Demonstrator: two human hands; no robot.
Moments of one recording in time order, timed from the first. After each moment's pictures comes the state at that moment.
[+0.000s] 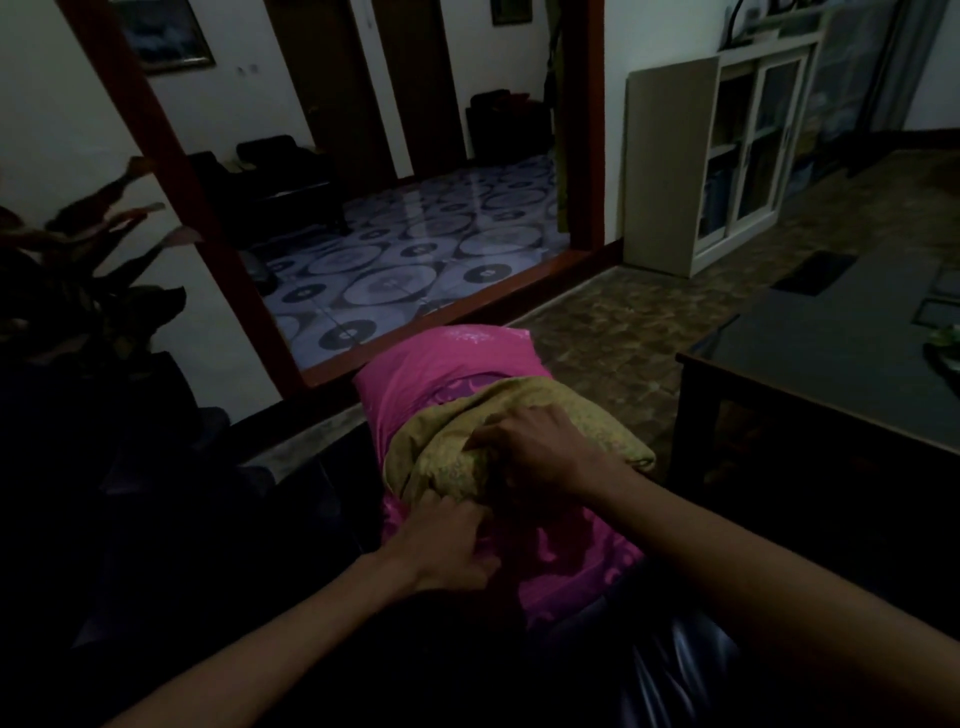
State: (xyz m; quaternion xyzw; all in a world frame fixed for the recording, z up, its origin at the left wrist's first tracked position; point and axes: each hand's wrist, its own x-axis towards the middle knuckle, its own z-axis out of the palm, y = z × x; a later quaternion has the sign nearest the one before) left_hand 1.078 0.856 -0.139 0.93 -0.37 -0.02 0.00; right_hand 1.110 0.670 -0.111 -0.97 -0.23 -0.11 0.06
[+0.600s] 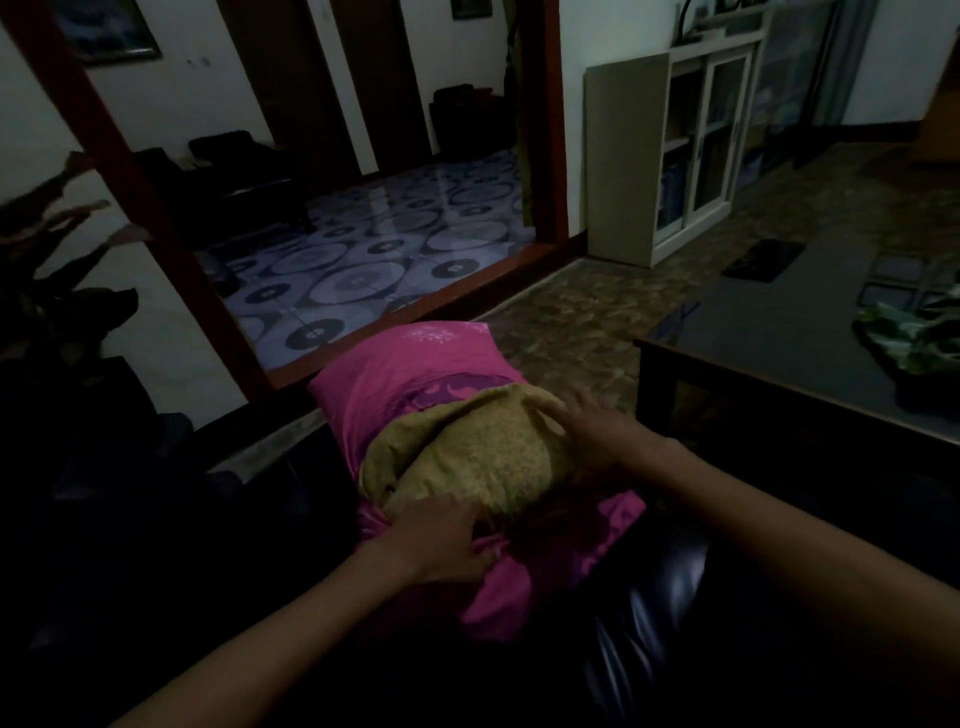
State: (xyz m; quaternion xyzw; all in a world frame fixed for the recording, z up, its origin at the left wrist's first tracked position) left_hand 1.058 0.825 -0.145 0.94 -0.34 -0.08 -0.01; right_hand 1.065 0.578 -0.127 -0.99 -0.05 0.07 0.06
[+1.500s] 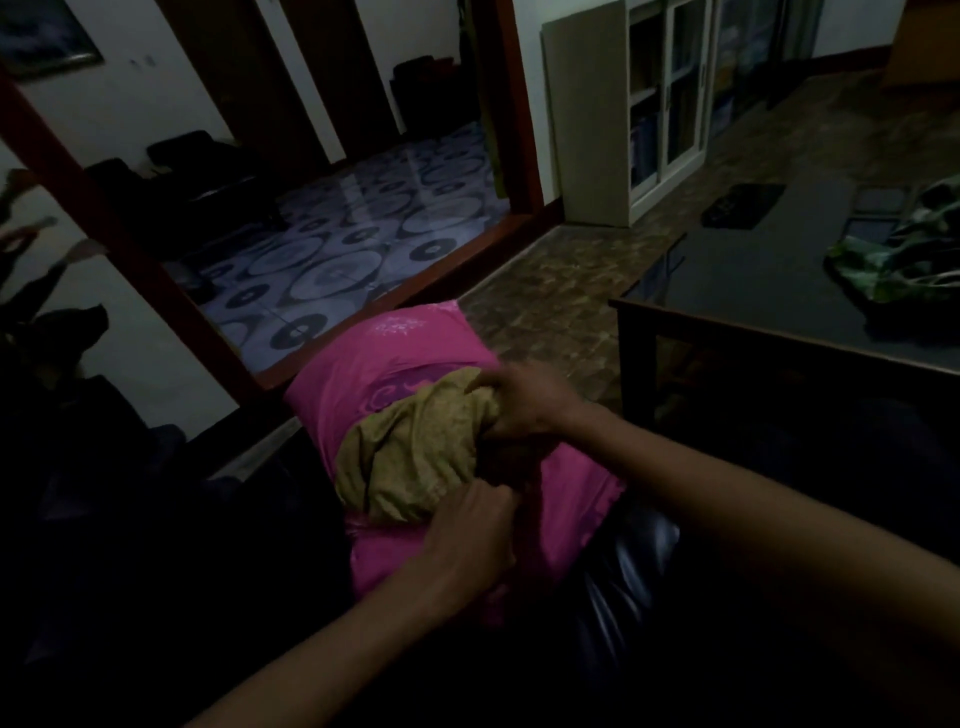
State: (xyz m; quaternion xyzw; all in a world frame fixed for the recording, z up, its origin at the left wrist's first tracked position) left_hand 1.006 0.781 -0.146 0.93 -0.36 0.00 -0.07; right_hand 1.075 0.615 -0.125 -0.97 -0.05 -0.06 0.21
